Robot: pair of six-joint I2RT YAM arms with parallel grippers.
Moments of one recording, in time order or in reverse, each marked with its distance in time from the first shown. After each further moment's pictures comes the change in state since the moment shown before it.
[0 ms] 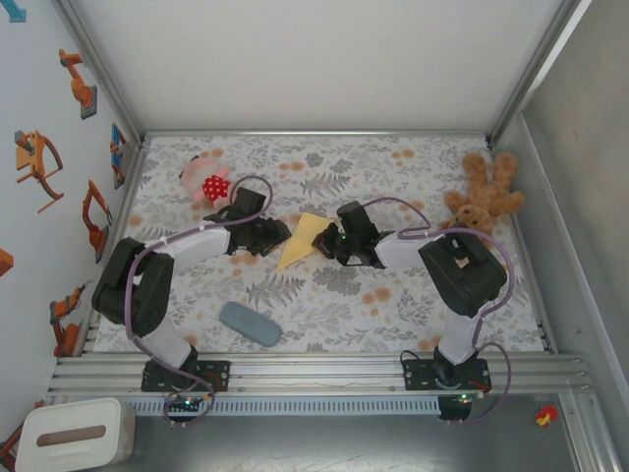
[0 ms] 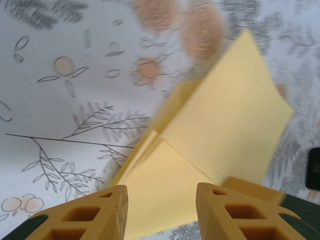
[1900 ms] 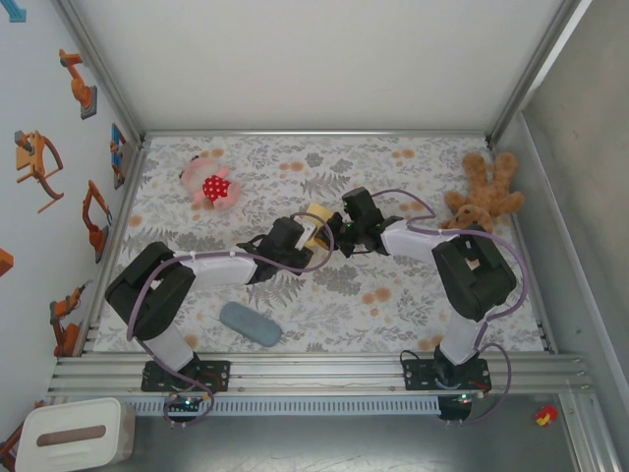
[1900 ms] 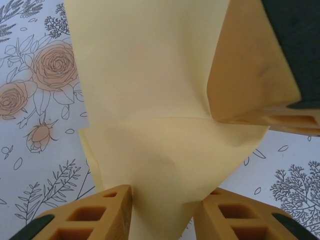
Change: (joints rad) left arm -0.295 0.046 -0.121 0.292 -0.388 0.836; right arm -0.054 -0.046 0.110 -0.220 -0.110 0.041
